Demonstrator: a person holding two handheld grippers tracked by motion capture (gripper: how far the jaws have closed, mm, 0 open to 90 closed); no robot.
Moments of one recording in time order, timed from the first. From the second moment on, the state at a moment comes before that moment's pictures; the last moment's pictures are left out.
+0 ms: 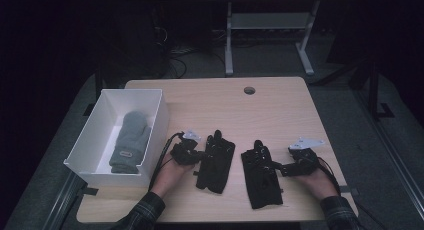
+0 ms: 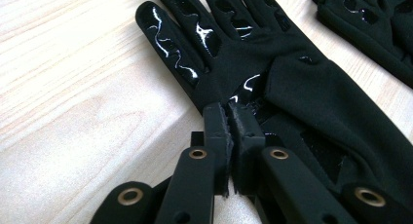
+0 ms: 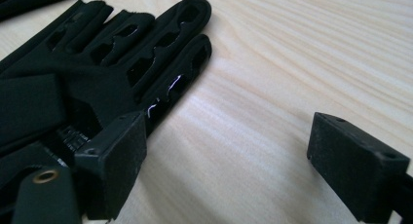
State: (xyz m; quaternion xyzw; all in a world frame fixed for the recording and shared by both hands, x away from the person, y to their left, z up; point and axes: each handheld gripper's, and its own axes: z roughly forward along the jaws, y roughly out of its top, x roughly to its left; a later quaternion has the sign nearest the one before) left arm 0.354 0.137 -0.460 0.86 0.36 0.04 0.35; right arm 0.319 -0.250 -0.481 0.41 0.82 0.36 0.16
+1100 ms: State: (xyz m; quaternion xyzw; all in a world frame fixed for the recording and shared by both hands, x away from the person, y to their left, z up) left arm 0.336 0.142 -0.444 0.85 0.35 -0.04 0.39; right arm 0.287 -0.226 -0.467 0.30 0.88 0.37 0.03
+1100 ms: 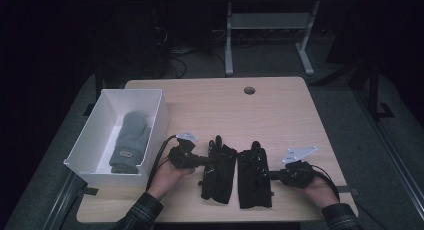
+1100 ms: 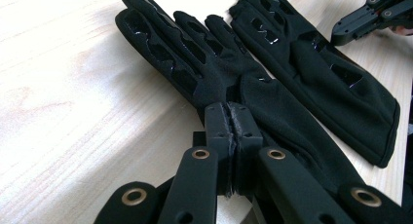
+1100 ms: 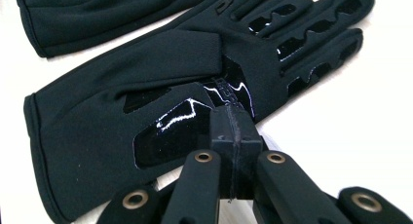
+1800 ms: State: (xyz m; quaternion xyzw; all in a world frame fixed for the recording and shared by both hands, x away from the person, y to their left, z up) left arm 0.339 0.144 -0.418 0.82 0.33 -0.08 0.46; right arm 0.295 -0.187 -0.467 0.27 0.88 0.38 0.02
